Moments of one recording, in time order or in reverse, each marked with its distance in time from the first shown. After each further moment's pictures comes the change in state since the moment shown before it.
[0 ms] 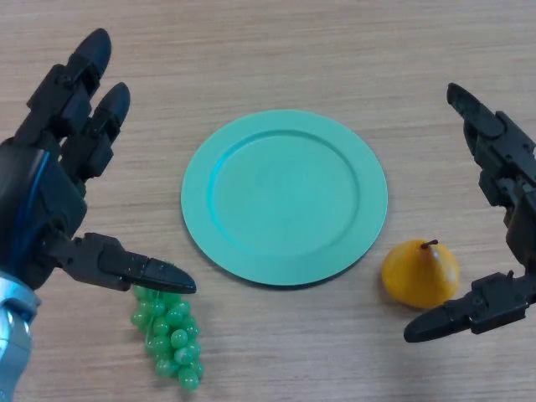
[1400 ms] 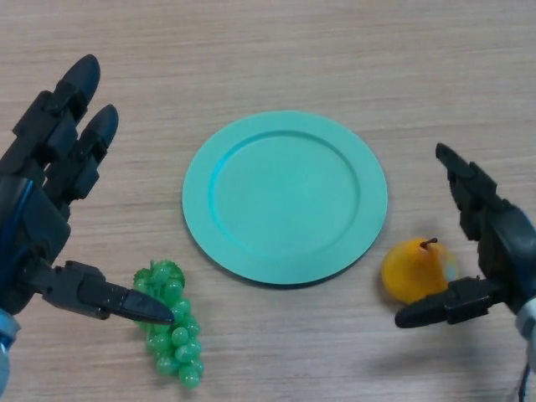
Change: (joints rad) left arm 0.076 -0.011 0.051 0.029 0.022 -0.098 -0.121; right arm -0.179 -0.011 0.025 0.799 0.041 -0.377 -0.079
